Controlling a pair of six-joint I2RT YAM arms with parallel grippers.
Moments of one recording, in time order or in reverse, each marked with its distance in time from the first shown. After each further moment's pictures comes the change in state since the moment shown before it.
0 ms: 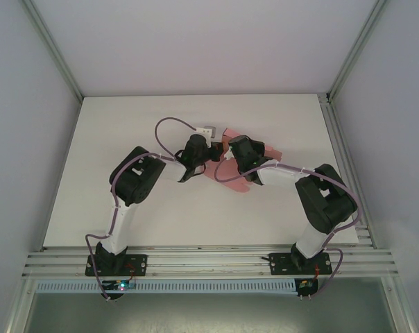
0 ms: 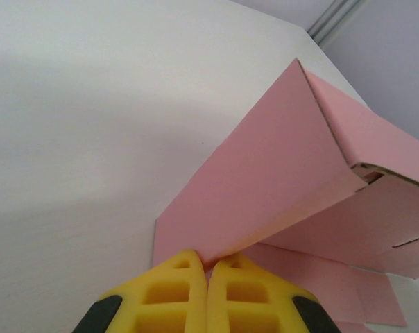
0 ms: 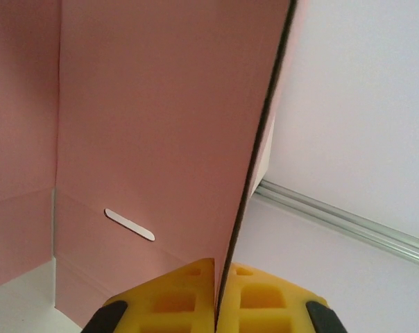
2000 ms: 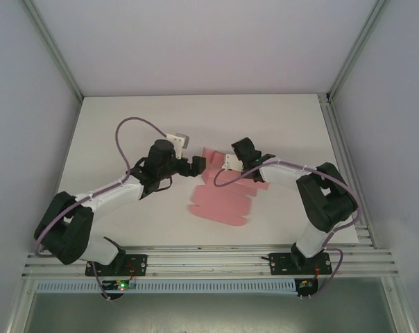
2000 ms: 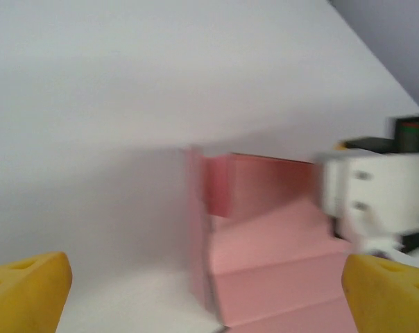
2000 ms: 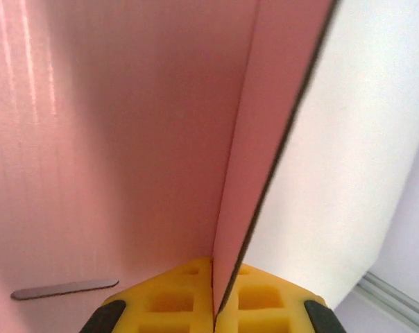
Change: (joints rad) left arm 0.070 -0.790 -0.421 -0.553 -0.021 0.159; right arm -0.036 -0.015 0.013 -0.204 -0.372 0.028
